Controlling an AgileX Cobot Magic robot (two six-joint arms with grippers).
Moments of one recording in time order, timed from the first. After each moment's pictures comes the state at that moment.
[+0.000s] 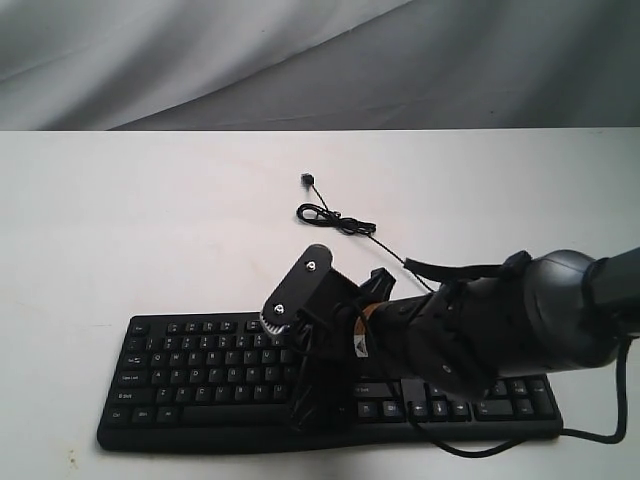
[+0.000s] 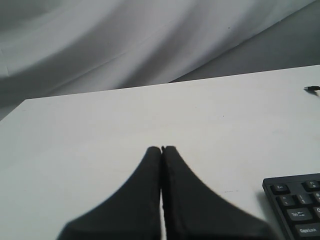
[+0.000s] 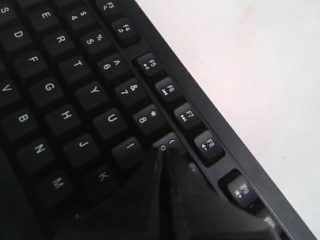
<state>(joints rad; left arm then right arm) 0.13 0.00 0.00 0.17 0.28 -0.04 0.80 1.90 -0.82 -0.08 -0.14 -0.17</state>
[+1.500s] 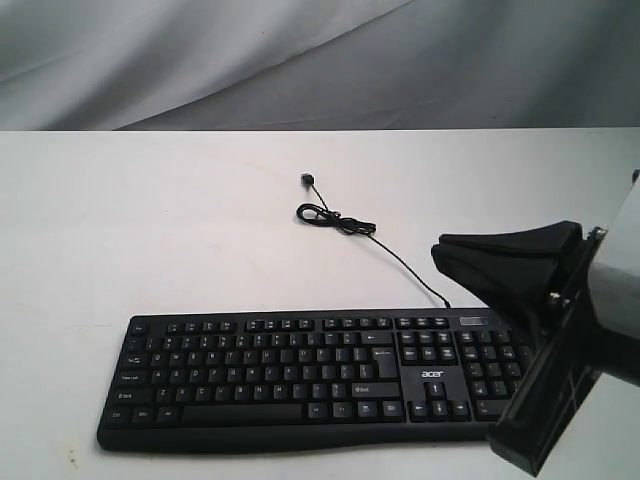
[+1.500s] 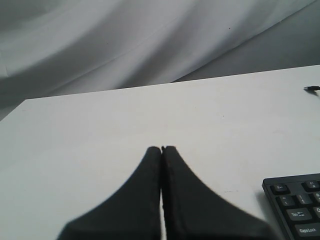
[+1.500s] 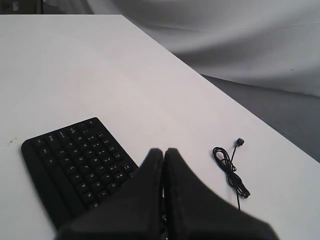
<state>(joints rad) 0.13 0.00 0.00 0.17 0.28 -0.04 0.80 0.82 -0.47 -0.08 0.03 -0.17</state>
